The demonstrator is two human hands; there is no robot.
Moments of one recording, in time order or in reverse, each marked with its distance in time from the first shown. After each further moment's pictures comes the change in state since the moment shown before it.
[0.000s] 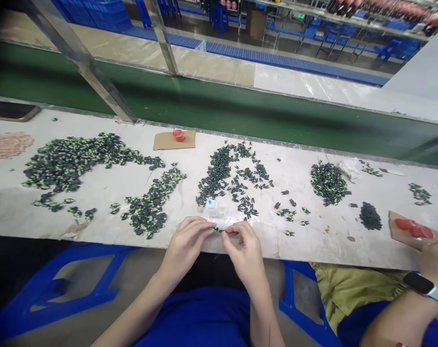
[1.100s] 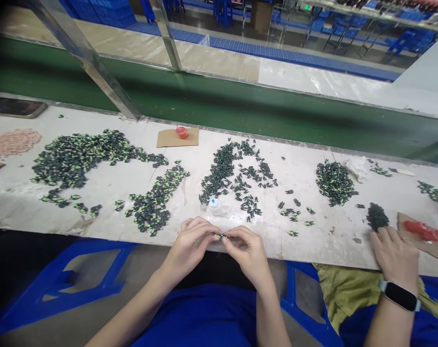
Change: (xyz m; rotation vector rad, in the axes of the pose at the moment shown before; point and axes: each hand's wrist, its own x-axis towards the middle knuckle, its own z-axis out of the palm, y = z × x) left_hand 0.007 0.012 -0.008 -0.041 -0.192 -0.001; right_hand 0.001 0.005 -0.002 0.238 -0.151 0.025
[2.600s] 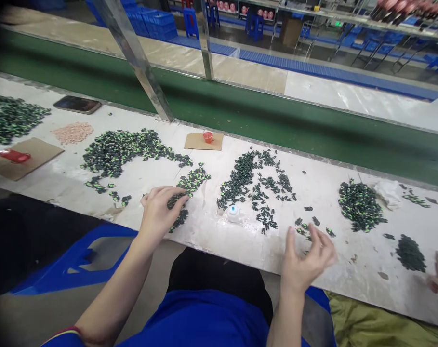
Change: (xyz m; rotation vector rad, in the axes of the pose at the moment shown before) left_hand 0.014 -0.076 -0.069 0.456 0.430 -0.336; right_hand 0.021 0.016 -0.044 -0.752 0.939 -0.237
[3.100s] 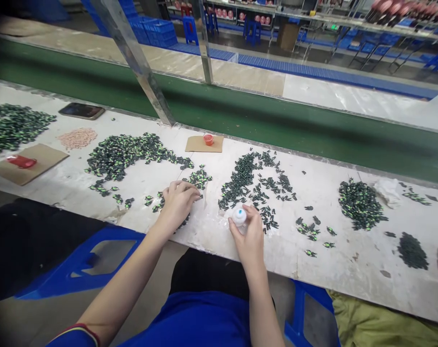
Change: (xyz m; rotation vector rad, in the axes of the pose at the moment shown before) left_hand 0.019 -0.001 0.026 0.063 -0.134 0.149; right_hand -0.034 -0.055 0.053 0.545 -0.665 0.067
